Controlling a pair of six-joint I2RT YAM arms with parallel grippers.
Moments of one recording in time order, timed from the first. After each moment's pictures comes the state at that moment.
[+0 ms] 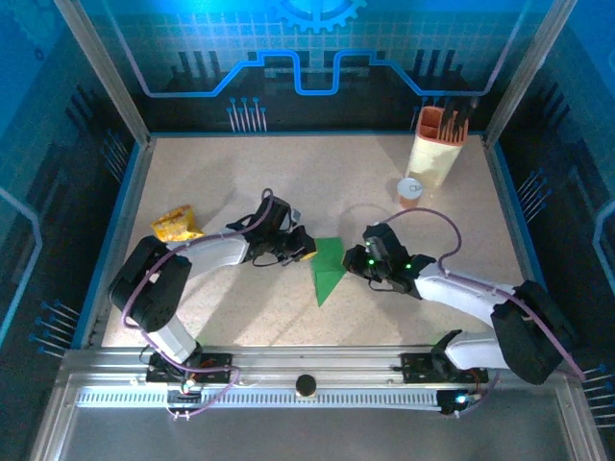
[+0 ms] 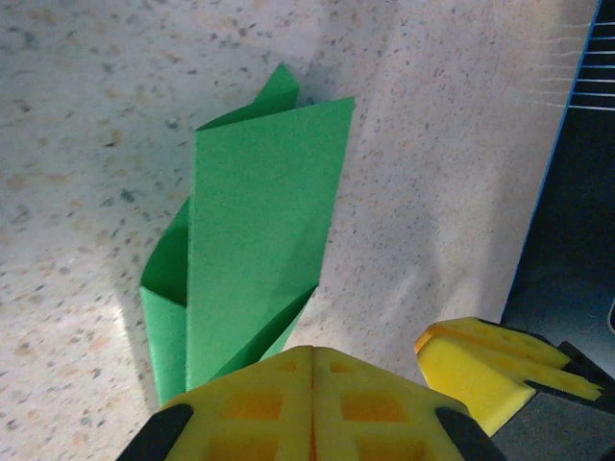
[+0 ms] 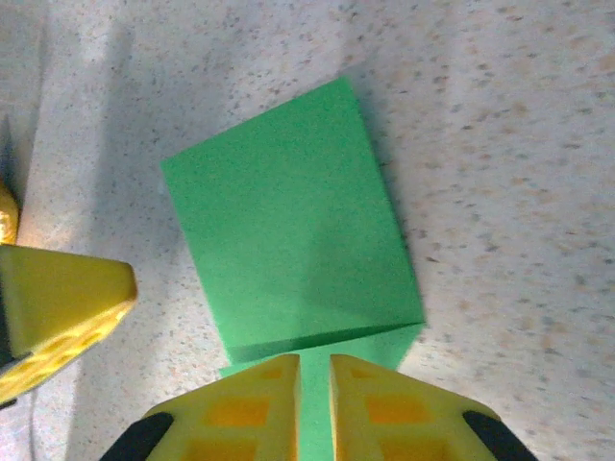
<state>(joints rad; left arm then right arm) -0.54 1.66 0.91 -0.11 0.51 -1.01 0.63 1.28 0.58 -0.11 -0.08 0.96</state>
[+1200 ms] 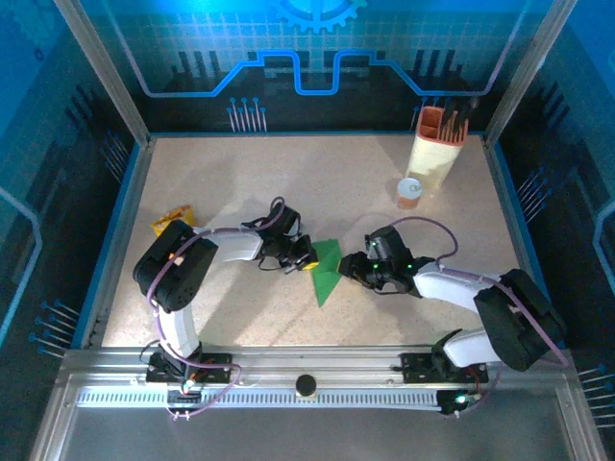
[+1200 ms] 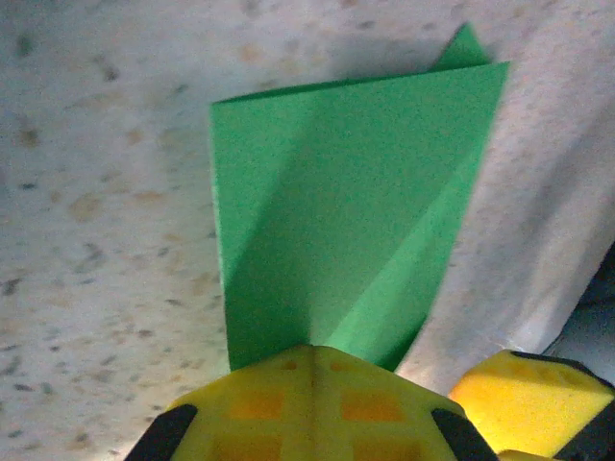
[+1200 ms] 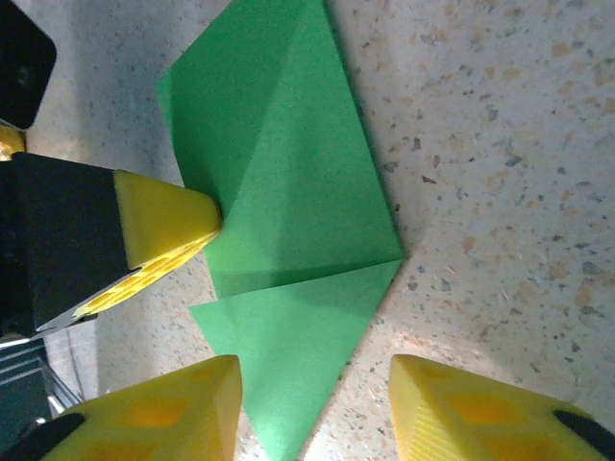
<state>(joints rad) -0.55 1.84 0.94 -0.14 0.52 -1.00 0.55 1.39 0.52 0.00 -0.36 0.95</state>
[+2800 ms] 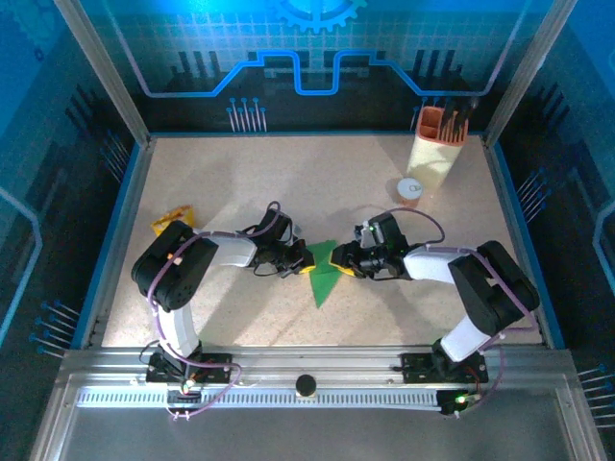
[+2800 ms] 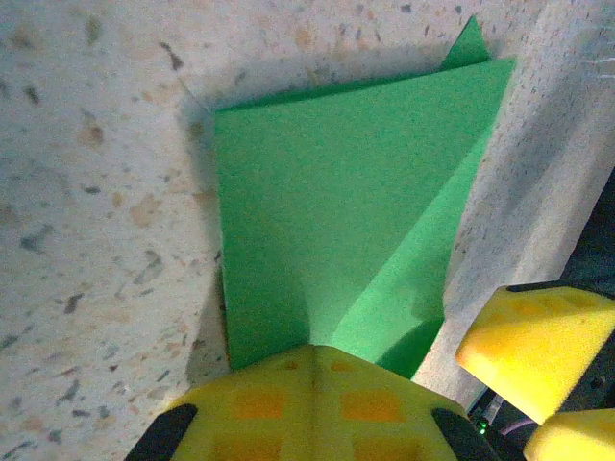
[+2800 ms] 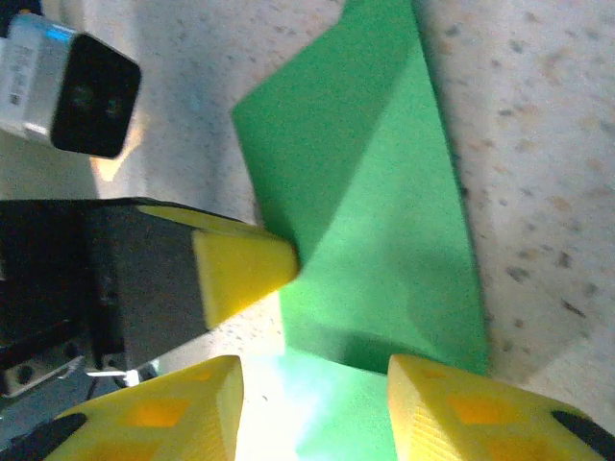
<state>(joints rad) -0.52 1.84 0.83 0.03 0.59 -0.98 0.46 1.59 0.62 0.09 -0.59 0.88</state>
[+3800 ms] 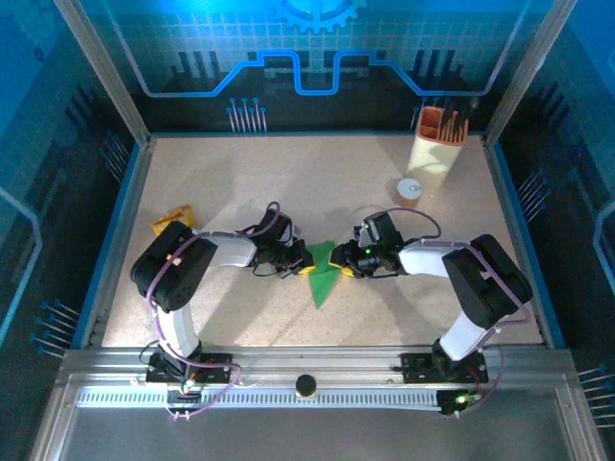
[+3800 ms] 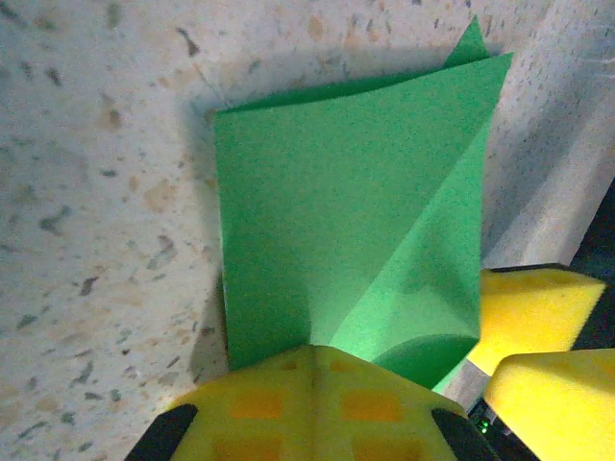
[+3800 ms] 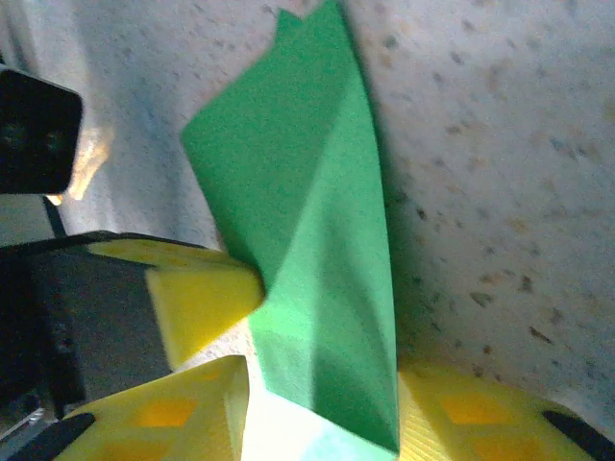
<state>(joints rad) -0.52 1.83 0.83 0.01 0.59 -0.98 0.47 1.66 0.69 0.05 -0.57 0.92</state>
